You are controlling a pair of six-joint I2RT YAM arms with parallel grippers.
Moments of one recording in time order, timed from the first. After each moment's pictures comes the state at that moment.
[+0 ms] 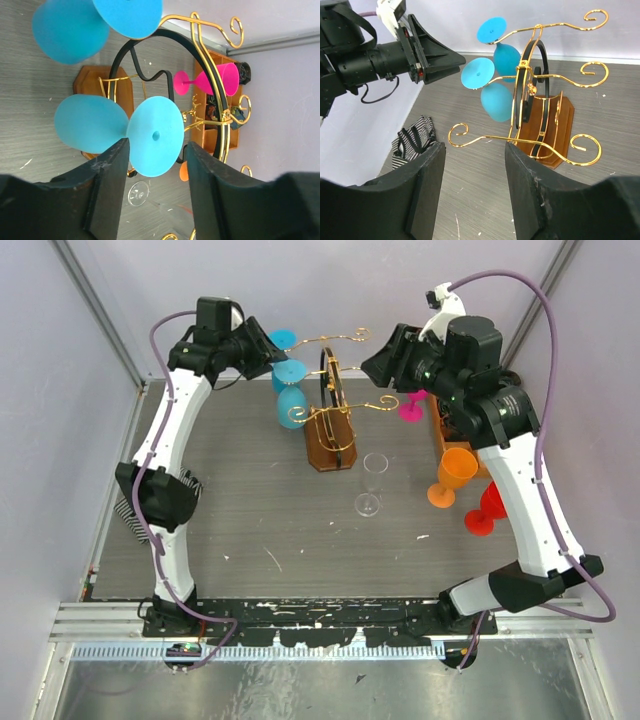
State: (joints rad) left arm -0.28 2.04 2.29 -0.80 0.26 -0.77; right arm 0.40 1.43 1.95 -0.74 -0.15 0.42
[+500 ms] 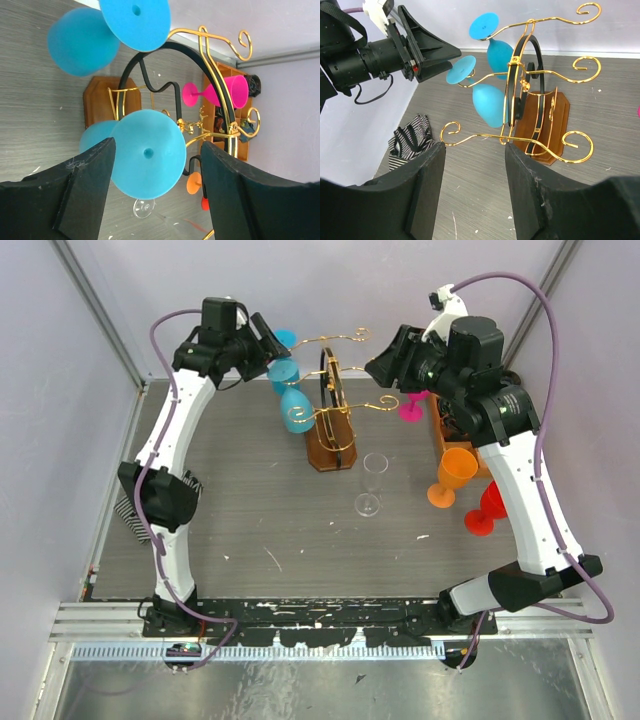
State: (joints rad) left arm -0.31 2.05 2.31 -0.79 0.18 -0.76; right arm 0.36 1.43 1.92 -0.73 -0.18 0.42
